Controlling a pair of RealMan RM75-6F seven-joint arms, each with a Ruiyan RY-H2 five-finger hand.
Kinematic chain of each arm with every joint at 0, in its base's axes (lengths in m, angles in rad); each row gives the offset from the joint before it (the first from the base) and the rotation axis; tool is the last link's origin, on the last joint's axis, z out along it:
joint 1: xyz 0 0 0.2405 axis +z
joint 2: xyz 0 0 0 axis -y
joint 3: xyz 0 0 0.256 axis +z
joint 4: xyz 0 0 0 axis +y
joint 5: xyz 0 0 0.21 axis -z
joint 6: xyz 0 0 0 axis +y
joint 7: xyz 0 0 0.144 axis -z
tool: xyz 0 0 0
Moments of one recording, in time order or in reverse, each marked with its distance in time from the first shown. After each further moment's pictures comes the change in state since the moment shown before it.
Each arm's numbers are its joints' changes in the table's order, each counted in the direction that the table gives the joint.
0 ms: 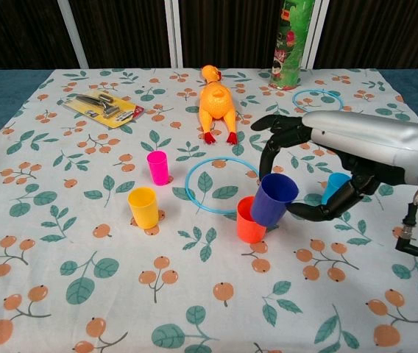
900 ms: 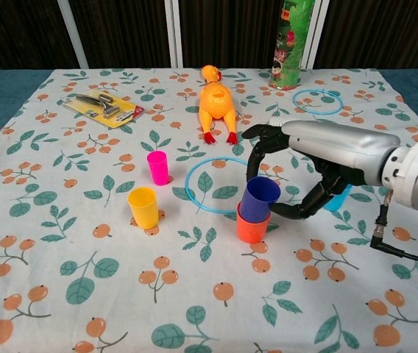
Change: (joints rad) left arm 0.004 -0.008 -0.003 -0.005 0.007 0.006 0.000; right arm 0.044 0.086 0.044 0.104 -0.111 -0.054 -0.002
